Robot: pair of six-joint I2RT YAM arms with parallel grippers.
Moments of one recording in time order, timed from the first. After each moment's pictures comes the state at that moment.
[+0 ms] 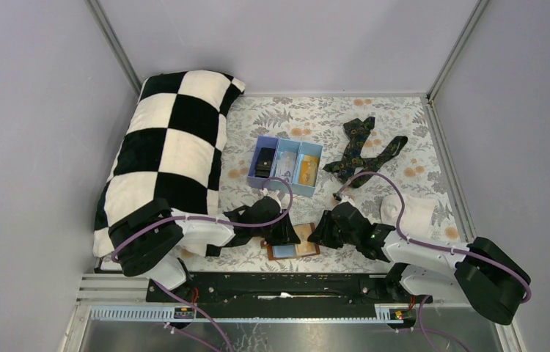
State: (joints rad) left arm -1.00 1.54 0.57 0.21 0.16 -1.07; right arm 0.85 1.10 0.30 0.00 -0.05 1.02
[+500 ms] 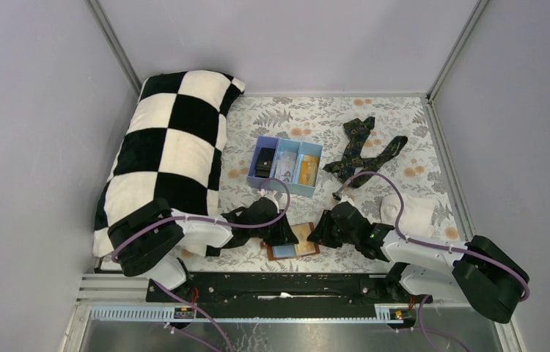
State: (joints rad) left arm -0.99 1.54 0.54 0.25 0.17 -1.08; right arm 0.85 1.12 0.30 0.03 -0.05 1.02
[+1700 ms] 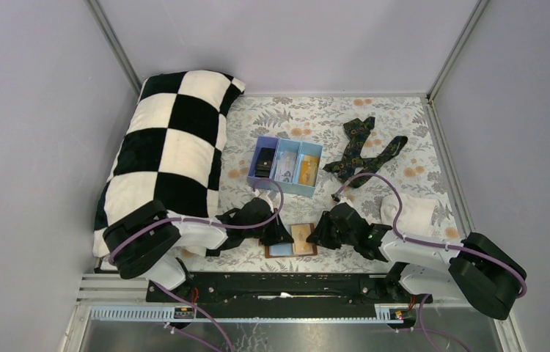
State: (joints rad) left arm -0.95 1.52 0.46 0.36 0.20 -1.12; right arm 0.85 1.15 0.30 0.06 -0.04 1.04
